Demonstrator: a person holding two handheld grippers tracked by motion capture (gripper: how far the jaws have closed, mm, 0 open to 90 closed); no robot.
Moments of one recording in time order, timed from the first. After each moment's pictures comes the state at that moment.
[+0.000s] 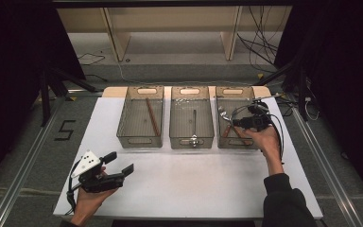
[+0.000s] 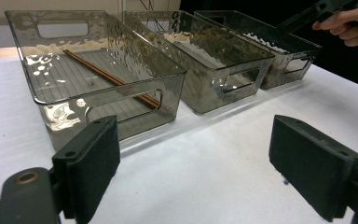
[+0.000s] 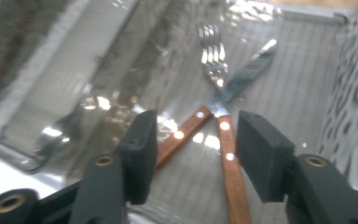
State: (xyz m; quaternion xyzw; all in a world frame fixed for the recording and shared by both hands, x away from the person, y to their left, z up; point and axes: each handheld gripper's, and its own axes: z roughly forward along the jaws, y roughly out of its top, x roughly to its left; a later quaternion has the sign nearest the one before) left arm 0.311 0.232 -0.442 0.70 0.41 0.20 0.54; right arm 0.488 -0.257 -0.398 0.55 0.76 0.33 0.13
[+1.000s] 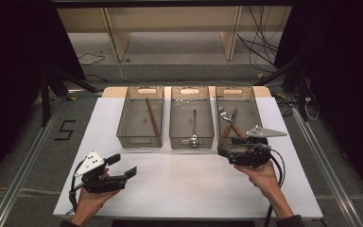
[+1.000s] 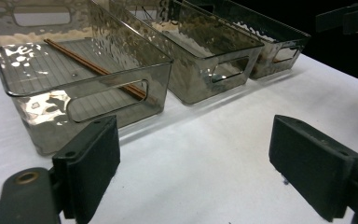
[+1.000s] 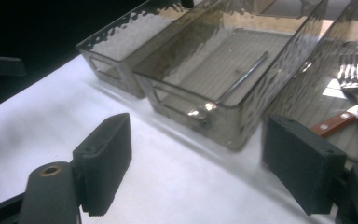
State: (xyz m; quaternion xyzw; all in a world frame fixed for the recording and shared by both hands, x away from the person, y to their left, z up) left arm 0.313 0.226 -0.445 0.72 0.40 0.17 0.54; right arm 0.370 -0.229 -0.408 0.41 0.76 0.50 0.11
